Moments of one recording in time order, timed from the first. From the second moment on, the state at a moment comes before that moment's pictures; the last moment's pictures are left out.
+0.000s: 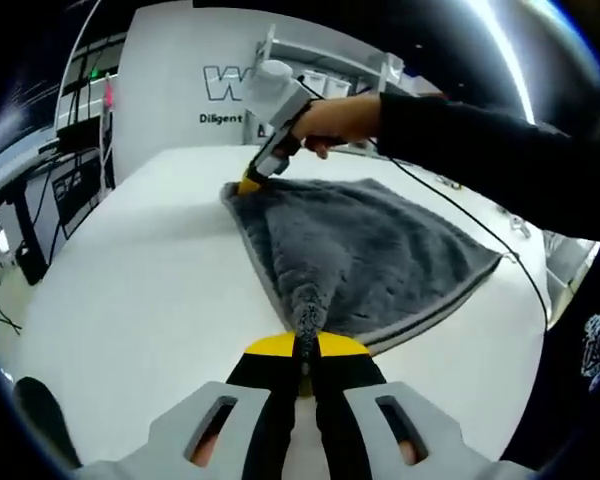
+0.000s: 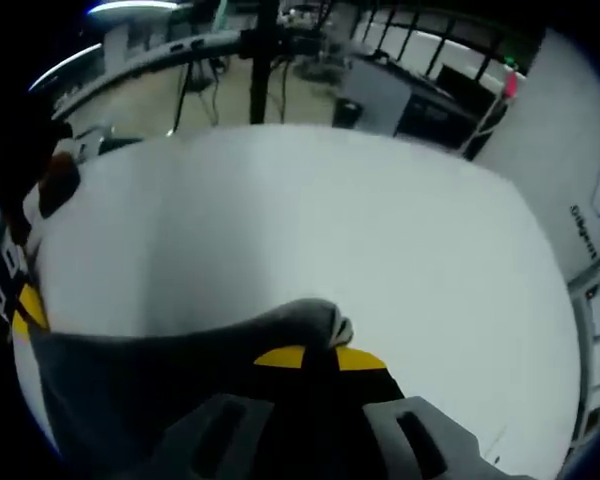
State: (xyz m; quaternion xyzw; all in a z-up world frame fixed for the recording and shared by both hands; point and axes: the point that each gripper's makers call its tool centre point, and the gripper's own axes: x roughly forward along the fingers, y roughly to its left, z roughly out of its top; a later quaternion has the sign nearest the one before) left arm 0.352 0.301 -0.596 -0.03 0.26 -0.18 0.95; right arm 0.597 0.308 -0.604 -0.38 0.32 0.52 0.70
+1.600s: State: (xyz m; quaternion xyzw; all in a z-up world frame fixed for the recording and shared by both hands) left arm 0.345 0.336 -0.589 0.02 0.24 -0.11 0.96; right arm 0.596 0.339 -0.600 -0.41 0.26 0.54 0.68
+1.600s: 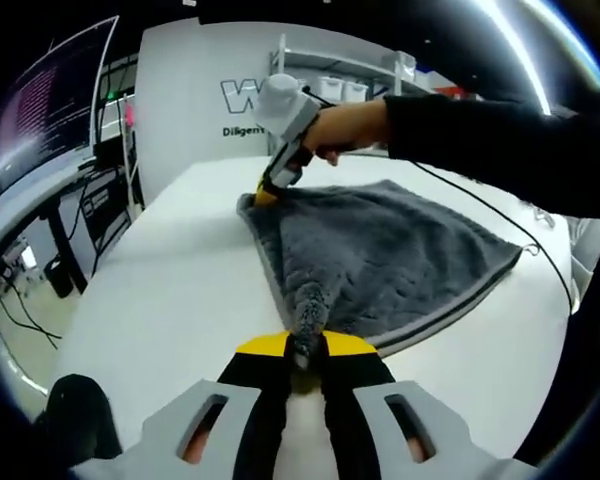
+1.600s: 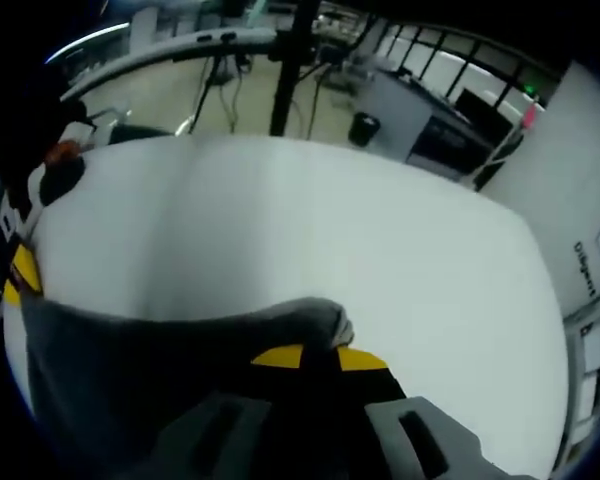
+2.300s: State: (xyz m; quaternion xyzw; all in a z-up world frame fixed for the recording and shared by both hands) left arm 0.345 0.381 -0.546 -0.03 0.14 0.02 0.99; right arm 0.599 0.336 -0.551 -0.41 0.16 0.60 0.67
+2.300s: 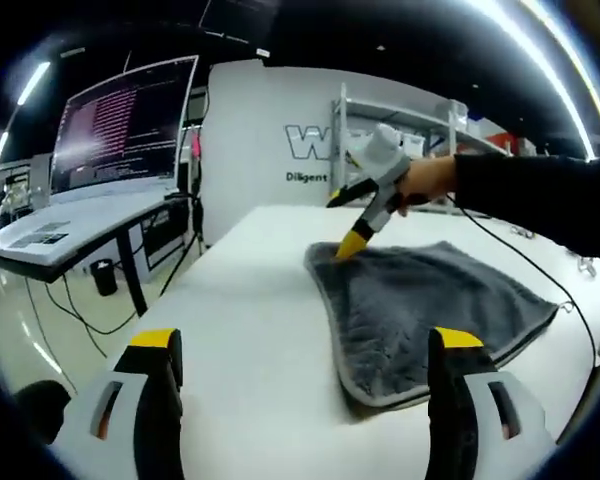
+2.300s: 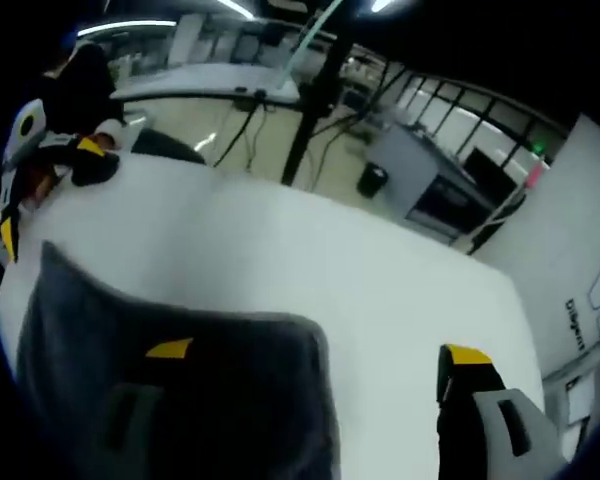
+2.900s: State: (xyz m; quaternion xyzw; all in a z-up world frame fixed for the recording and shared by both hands) left arm 0.330 0.351 -0.558 -0.04 0.19 -0.01 0.98; right arm 0.582 0.299 -0.542 -0.52 0.14 0.64 0.55
